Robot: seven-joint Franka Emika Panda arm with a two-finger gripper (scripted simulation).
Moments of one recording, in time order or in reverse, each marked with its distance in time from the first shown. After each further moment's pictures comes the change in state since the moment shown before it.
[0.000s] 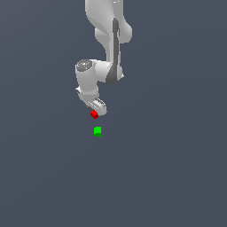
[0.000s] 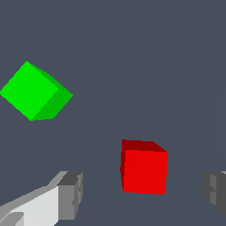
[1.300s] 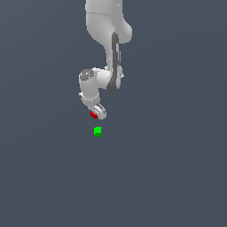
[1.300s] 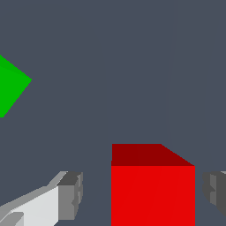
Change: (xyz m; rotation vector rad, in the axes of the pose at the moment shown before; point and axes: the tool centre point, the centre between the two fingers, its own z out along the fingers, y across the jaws) arm -0.010 0.011 0.052 0.000 0.001 0.062
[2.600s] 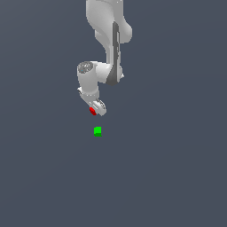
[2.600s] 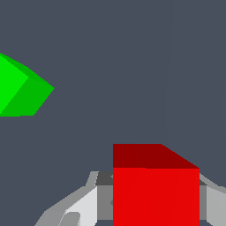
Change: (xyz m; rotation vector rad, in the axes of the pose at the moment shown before) arm -0.001 0.000 -0.036 0.001 -0.001 0.000
